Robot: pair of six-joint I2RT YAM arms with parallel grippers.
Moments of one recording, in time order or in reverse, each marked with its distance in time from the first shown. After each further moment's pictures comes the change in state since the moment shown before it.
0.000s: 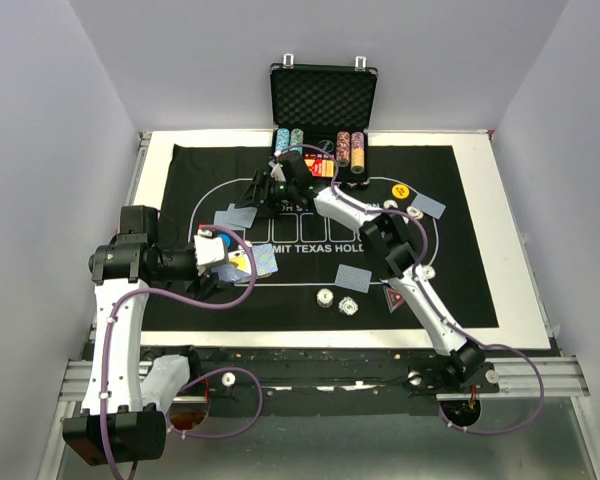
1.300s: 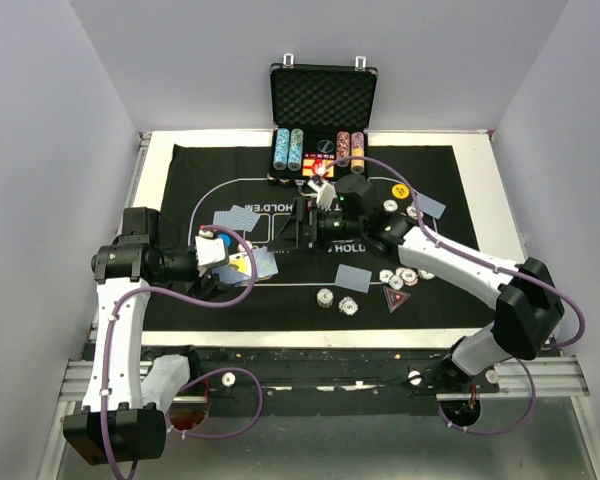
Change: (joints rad) left arm 0.000 0.000 -0.029 0.005 0.000 -0.003; right arm 0.104 -1.198 -1.142 0.031 0.076 -0.116
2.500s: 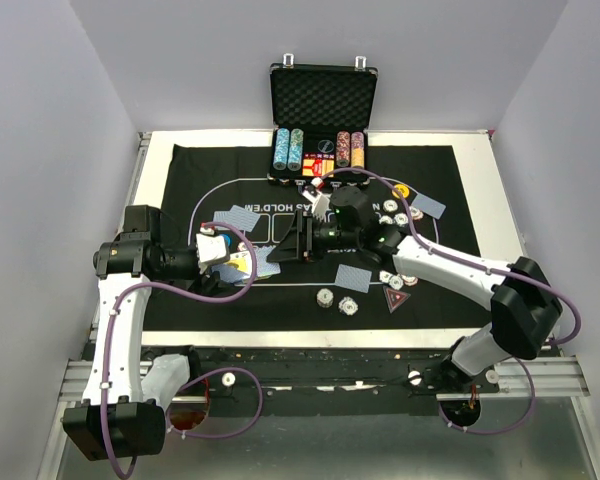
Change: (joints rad) left arm 0.000 0.025 -0.005 0.014 -0.012 -0.006; right arm 0.072 0.011 -0.078 0.140 -0.010 0.093
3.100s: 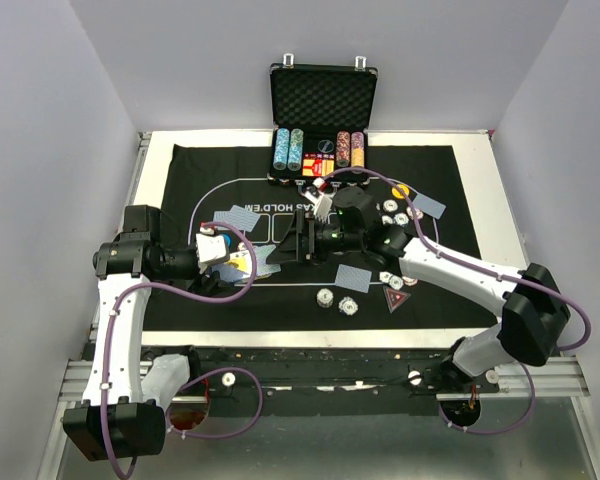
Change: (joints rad) left arm 0.000 -0.002 0.000 0.006 0.001 -0.003; right arm 0.009 -0.060 -0.002 -0.067 0.019 -0.009
